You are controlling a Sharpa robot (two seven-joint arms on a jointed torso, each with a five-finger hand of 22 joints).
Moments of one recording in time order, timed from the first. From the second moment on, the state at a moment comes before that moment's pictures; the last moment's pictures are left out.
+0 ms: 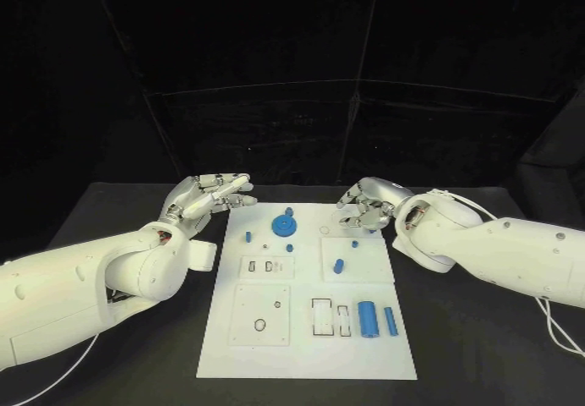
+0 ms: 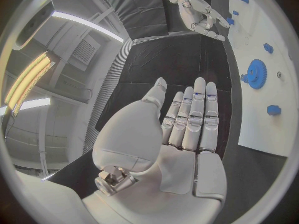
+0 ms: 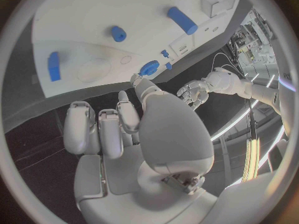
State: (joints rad) left arm 1.28 -0.90 -0.14 1.56 0.08 -0.33 0.57; left_hand 1.34 0.08 -0.02 -0.02 0.05 0.94 0.23 0.07 0.07 1.04 0.17 0.09 0.06 1.12 0.13 0.20 0.17 0.17 0.93 0.24 0.20 0.08; right arm 1.33 -0.81 -0.12 1.46 -1.25 -0.38 -0.14; right_hand 1.40 -0.10 0.23 0.04 0.23 0.94 0.15 0.10 0.07 1.38 0.05 1.12 1.15 1.47 -0.01 1.43 1.25 0.08 1.33 0.09 1.44 1.19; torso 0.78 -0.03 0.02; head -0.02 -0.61
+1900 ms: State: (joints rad) left arm 1.28 -0.87 -0.14 1.52 0.08 -0.29 0.56; left_hand 1.34 0.09 -0.02 -0.03 0.05 0.95 0.23 0.07 0.07 1.04 0.17 0.09 0.06 1.12 0.13 0.19 0.17 0.17 0.93 0.24 0.20 0.08; right arm 1.27 -0.86 -0.12 1.32 -1.20 -0.36 0.01; right_hand 1.32 -0.10 0.15 -0.03 0.28 0.89 0.15 0.18 0.07 1.40 0.06 1.29 1.29 1.47 -0.02 1.57 1.31 0.05 1.46 0.09 1.50 1.31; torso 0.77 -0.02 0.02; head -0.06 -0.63
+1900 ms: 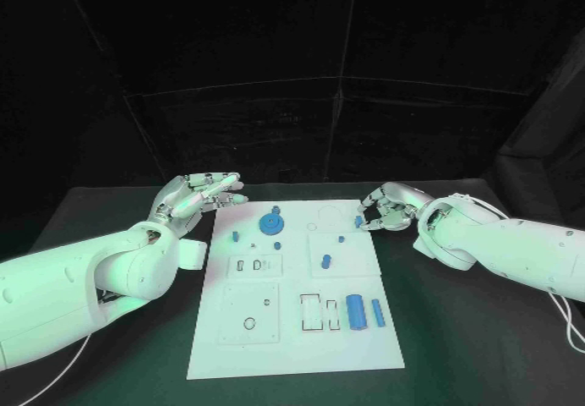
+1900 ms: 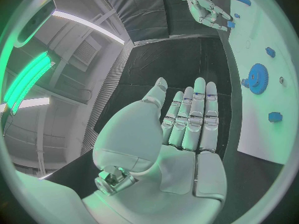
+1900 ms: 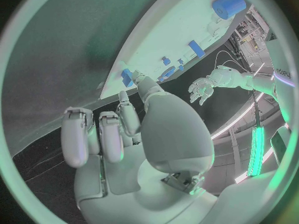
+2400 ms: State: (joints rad) left arm 1.28 -0.87 -0.14 1.52 0.08 -0.29 0.56; left_hand 1.34 0.09 -0.02 -0.03 0.05 0.95 0.23 0.07 0.07 1.04 0.17 0.09 0.06 1.12 0.13 0.19 0.17 0.17 0.93 0.24 0.20 0.07; right arm 1.26 -0.84 -0.12 1.30 -1.20 -0.35 0.01; right_hand 1.34 -0.06 0.17 -0.03 0.21 0.92 0.15 0.19 0.07 1.41 0.06 1.31 1.29 1.47 -0.02 1.57 1.31 0.05 1.46 0.09 1.50 1.31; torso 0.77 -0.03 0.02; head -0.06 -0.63
